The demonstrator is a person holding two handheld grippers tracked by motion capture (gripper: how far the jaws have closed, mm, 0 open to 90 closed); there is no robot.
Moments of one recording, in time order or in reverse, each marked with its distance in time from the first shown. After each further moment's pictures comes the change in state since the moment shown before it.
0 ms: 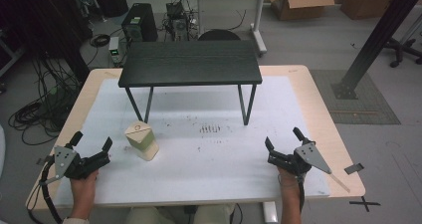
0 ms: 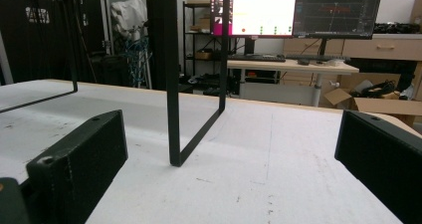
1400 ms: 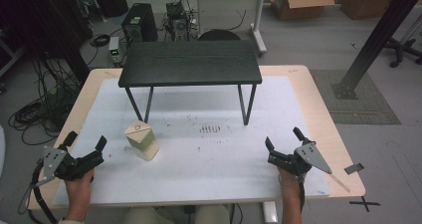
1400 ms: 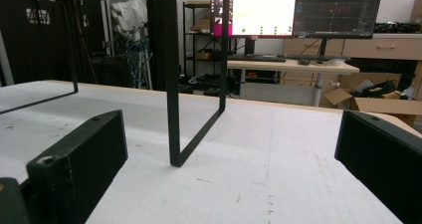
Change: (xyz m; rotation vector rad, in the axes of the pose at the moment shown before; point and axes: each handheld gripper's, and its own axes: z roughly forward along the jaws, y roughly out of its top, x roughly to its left) left arm 0.003 0.020 -0.013 -0.039 -0.011 -0.097; right arm 0.000 0.000 0.000 -0.002 0.000 0.003
